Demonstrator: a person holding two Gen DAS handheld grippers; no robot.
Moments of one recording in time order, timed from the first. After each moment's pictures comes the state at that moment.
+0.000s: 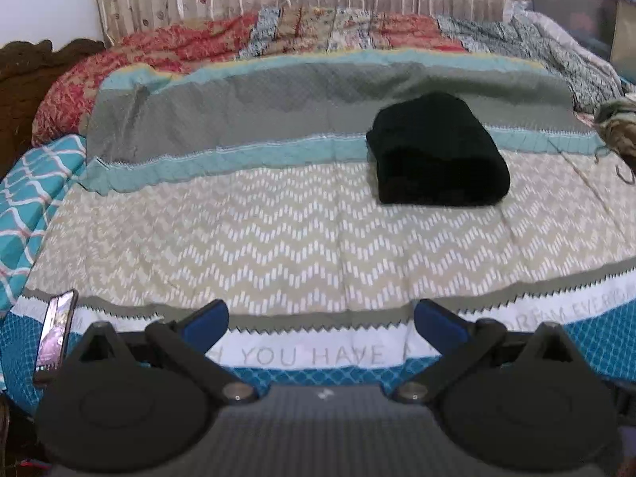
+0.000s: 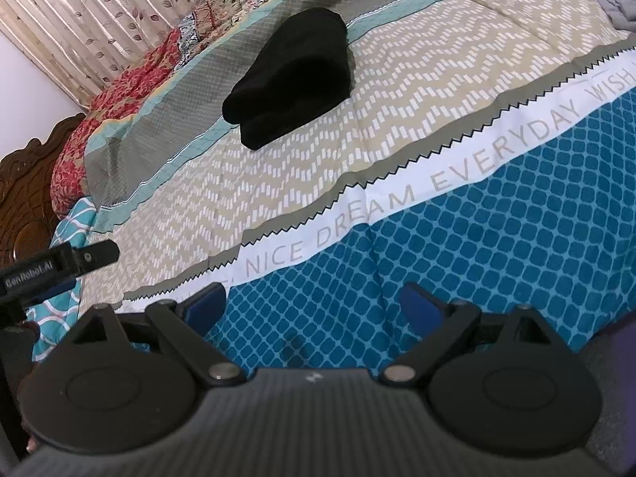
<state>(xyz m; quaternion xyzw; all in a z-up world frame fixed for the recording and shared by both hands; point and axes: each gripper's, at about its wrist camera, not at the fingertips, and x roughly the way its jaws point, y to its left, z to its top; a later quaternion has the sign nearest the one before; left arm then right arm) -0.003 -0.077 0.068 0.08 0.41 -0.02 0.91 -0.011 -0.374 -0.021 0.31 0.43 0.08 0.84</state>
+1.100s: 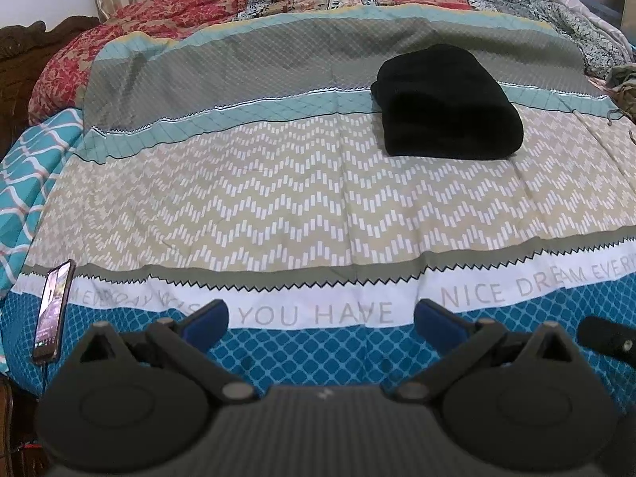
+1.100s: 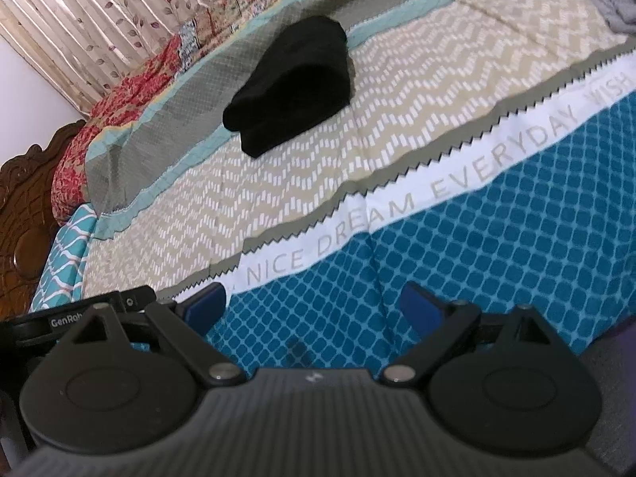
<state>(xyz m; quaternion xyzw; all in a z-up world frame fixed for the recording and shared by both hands) 0.000 -0.073 0.045 0.09 0.46 -0.01 0.89 -0.014 -0.376 -0.014 0.31 0.41 0.07 0.85</state>
